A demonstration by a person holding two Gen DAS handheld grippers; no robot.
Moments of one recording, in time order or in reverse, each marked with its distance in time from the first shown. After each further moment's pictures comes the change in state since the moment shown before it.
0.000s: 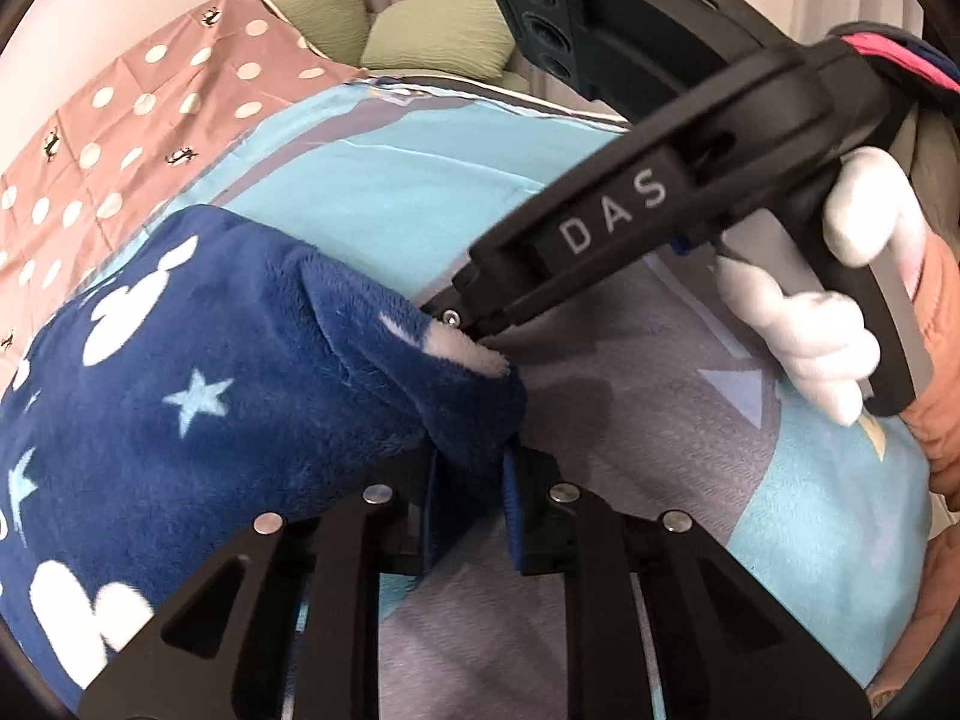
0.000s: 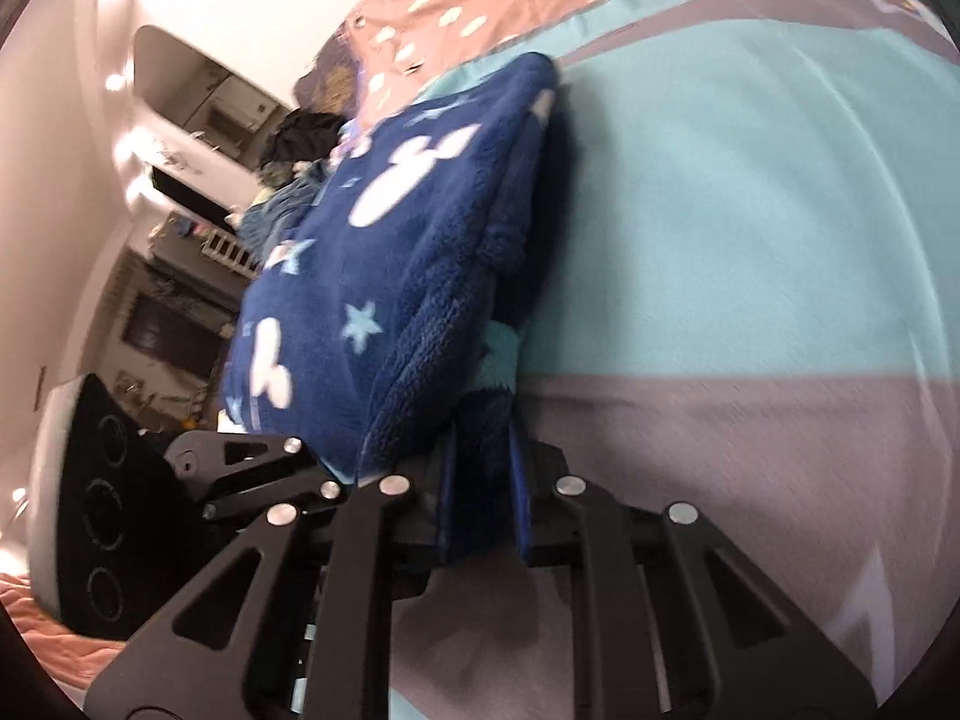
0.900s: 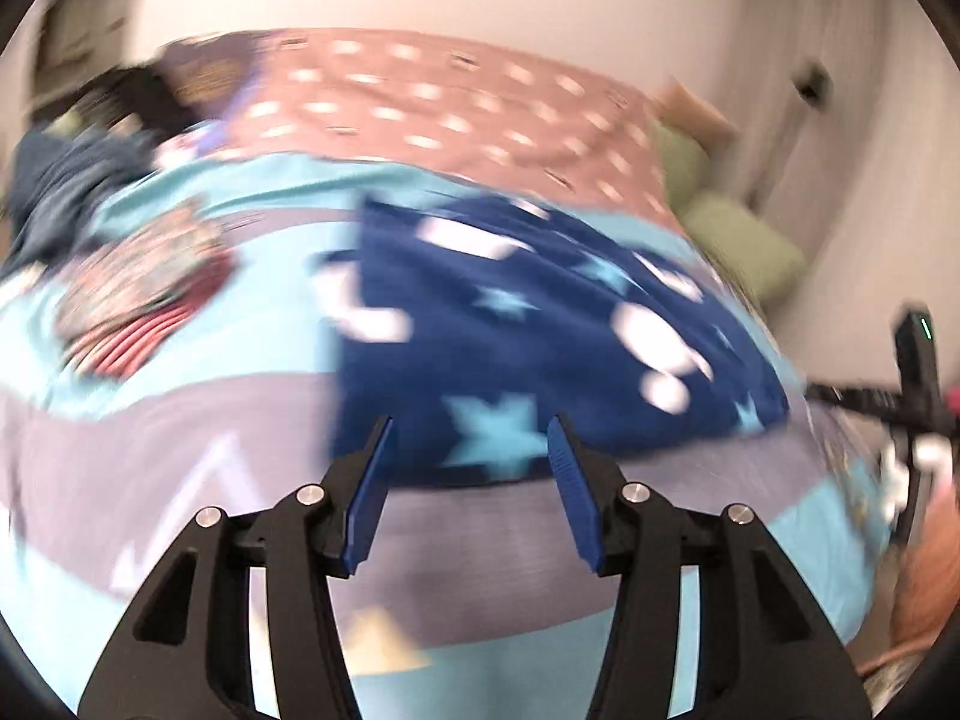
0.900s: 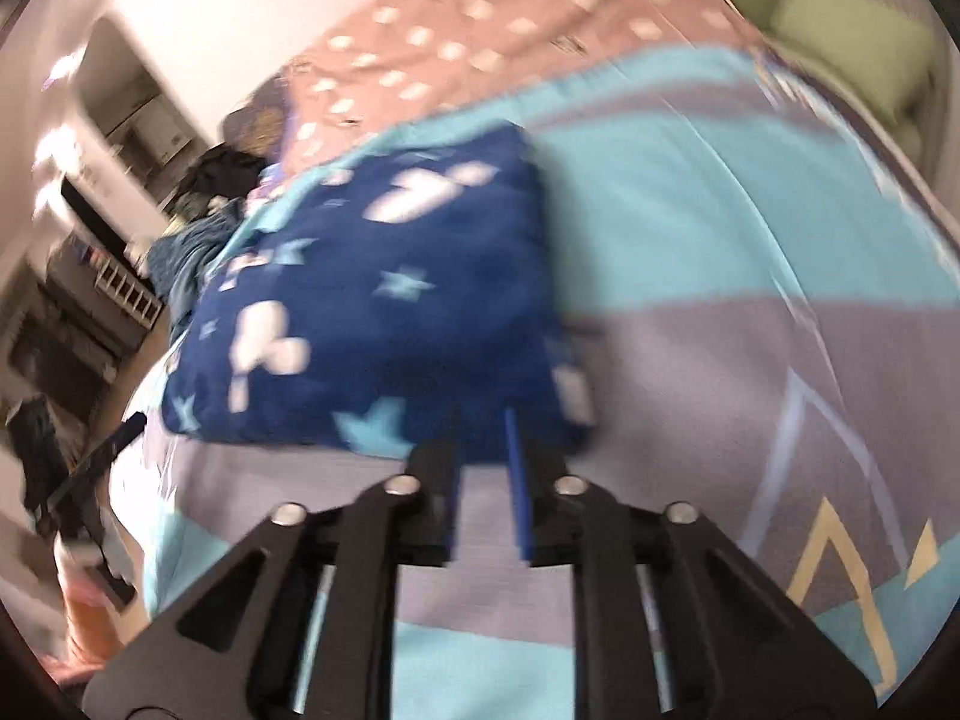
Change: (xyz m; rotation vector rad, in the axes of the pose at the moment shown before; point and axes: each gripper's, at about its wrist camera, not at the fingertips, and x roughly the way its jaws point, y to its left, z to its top) left arm -0.236 0.163 -0.266 -0.831 -0.328 0.307; right arm -0.029 0.131 -0.054 -0.201 -0.228 -0.356
